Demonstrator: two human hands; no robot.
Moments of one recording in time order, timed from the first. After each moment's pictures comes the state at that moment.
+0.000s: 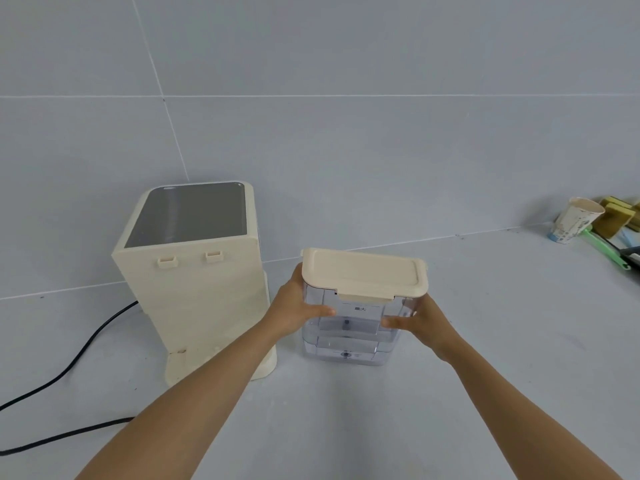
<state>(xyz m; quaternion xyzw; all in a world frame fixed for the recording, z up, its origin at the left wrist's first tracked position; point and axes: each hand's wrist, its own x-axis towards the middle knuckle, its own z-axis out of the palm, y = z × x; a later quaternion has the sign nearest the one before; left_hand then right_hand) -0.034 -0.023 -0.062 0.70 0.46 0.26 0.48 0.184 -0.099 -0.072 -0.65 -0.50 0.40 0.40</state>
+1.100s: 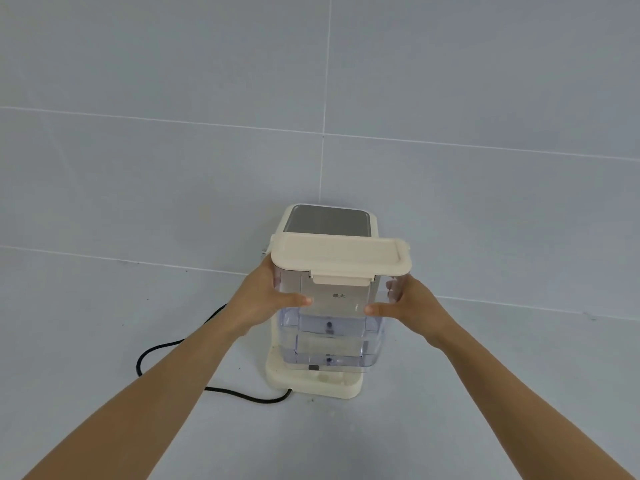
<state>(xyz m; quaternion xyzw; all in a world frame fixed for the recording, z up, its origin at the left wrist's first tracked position) -0.223 -0.037 -0.001 0.60 0.55 0.39 0.43 0.018 -0.030 0.007 -0.58 -0.65 0.41 0.28</state>
